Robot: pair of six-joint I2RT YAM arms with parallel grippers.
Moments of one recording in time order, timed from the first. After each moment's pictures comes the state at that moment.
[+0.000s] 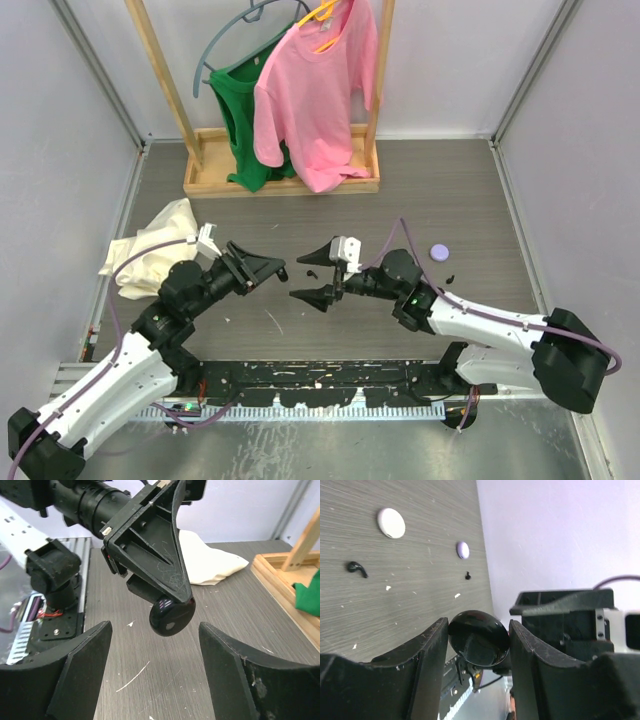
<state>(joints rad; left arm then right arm) -0.62 0.58 0.41 0.05 0.18 -1.17 0.89 1.11 0.52 0.71 -0.53 -0.03</state>
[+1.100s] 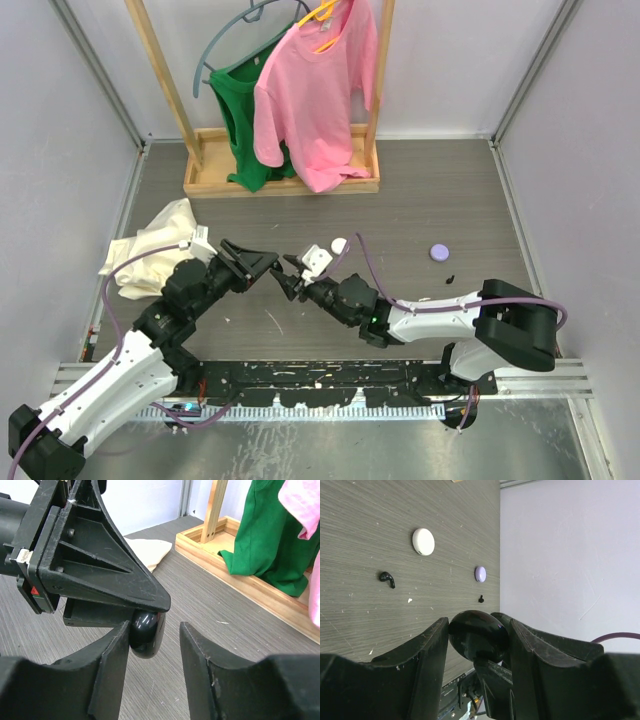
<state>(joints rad) -0.62 0.60 0.41 -0.03 0.00 -1.24 1.22 1.43 0.57 0.97 0.32 -0.08</state>
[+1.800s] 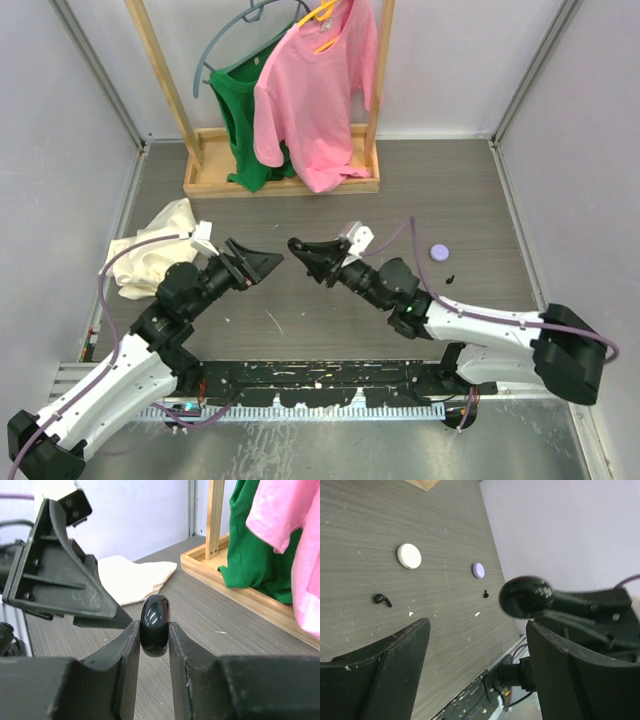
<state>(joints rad) -0.62 0.56 0.40 0.06 0.07 -1.02 1.07 1.17 0.51 0.83 0.13 0.06</state>
